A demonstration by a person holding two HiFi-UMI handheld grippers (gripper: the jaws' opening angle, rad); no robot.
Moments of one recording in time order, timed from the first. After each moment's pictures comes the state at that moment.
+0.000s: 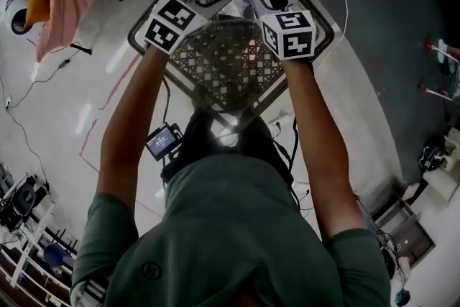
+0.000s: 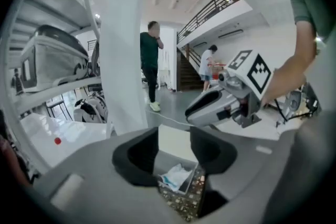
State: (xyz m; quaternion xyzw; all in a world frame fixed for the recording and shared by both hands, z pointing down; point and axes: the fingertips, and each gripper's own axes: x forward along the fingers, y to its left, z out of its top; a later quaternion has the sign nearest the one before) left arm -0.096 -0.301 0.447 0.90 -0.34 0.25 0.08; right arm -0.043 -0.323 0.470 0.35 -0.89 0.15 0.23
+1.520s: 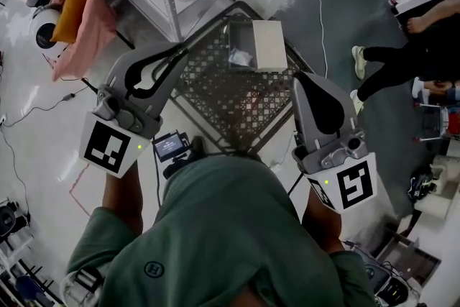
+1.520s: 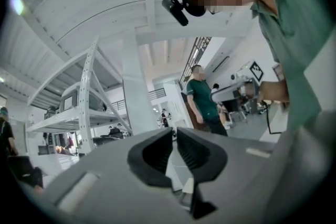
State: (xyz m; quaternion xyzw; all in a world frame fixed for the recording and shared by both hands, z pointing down) left arm -0.192 -0.063 0.100 0.89 -0.42 0.06 -0.17; right arm -0.050 -0.057 0.074 0.30 -0.95 -0.10 0.02
